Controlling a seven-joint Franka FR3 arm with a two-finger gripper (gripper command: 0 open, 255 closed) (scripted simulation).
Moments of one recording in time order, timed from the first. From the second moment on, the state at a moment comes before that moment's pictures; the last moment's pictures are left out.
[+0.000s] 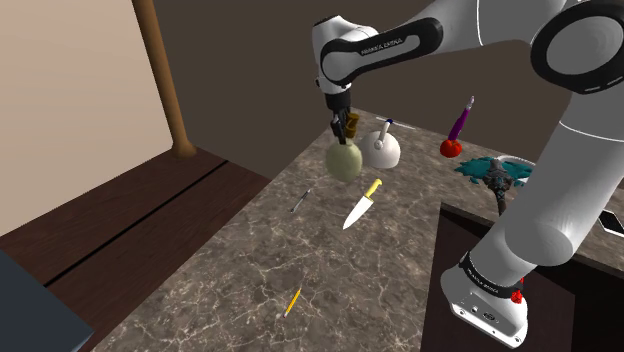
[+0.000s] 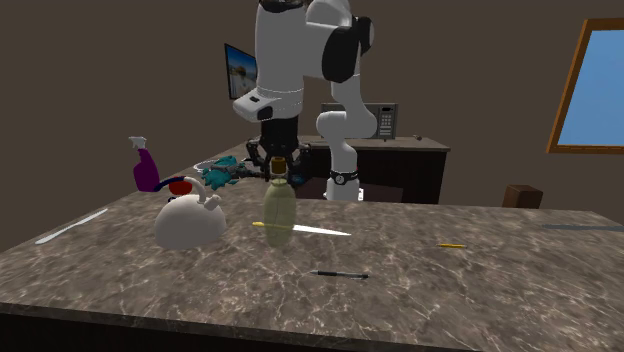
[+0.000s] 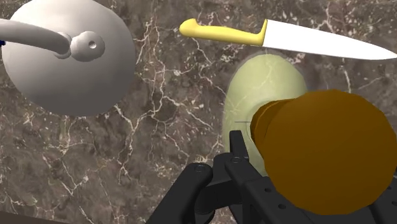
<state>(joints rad) -0.02 0.17 0.09 -1.86 -0.21 1.75 -0.27</state>
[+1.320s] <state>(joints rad) -0.02 0.13 0.09 -1.64 -0.20 1.50 -0.32</state>
